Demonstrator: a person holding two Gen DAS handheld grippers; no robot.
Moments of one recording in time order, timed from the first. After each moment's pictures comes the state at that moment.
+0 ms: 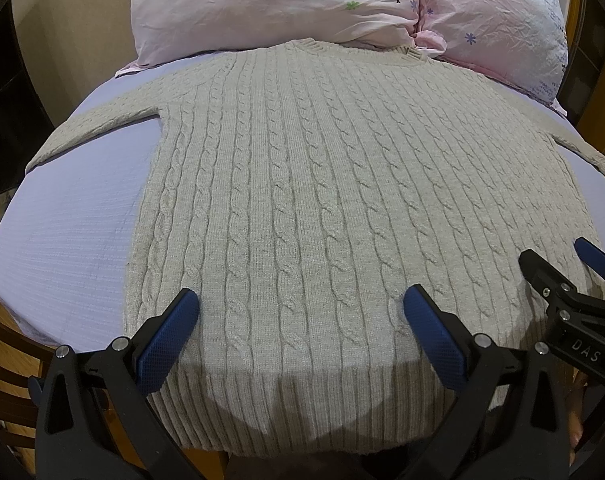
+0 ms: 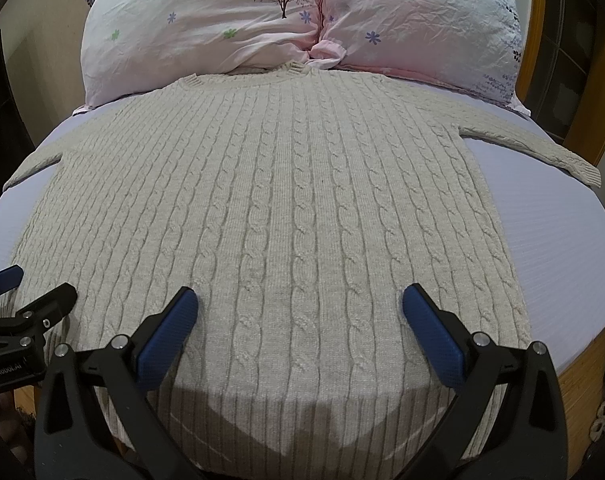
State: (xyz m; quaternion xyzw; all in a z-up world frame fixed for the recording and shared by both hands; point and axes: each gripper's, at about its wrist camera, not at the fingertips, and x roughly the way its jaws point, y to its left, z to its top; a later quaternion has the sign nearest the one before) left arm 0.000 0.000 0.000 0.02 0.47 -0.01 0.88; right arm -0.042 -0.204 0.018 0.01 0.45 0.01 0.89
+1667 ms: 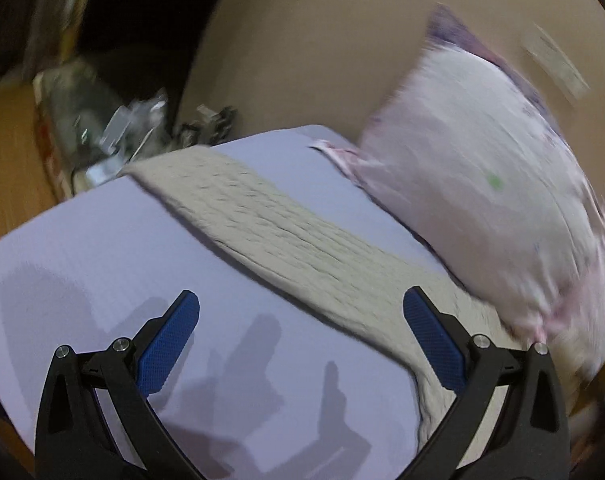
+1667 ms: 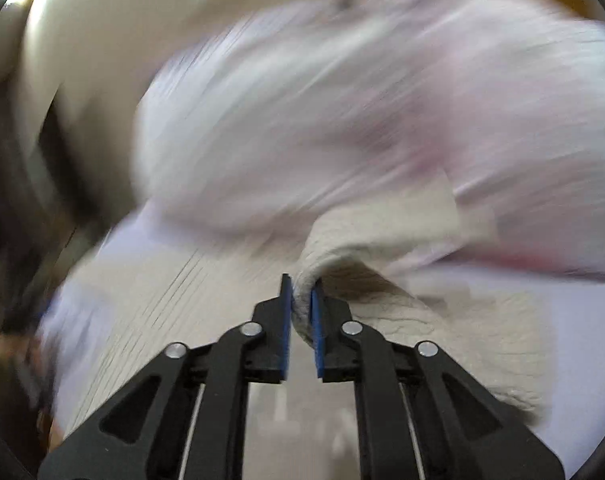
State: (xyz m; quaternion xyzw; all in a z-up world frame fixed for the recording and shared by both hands) left arm 0.098 0.295 0.030 -0.31 0.29 0.16 0.89; right arm 0.184 -0.135 0.082 0.00 0.42 0.26 0.87
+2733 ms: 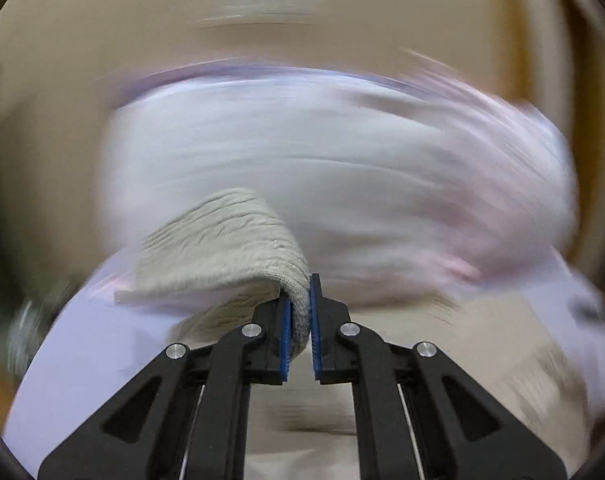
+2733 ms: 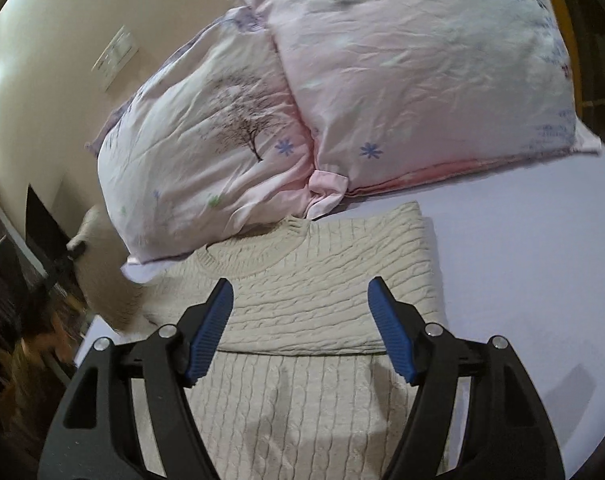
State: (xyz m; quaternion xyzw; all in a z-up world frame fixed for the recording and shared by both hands) left arm 0.169 0.003 0.128 0.06 0.21 -0.11 0.97; right arm 0.143 -0.338 0.085 0.22 0.37 0.15 0.89
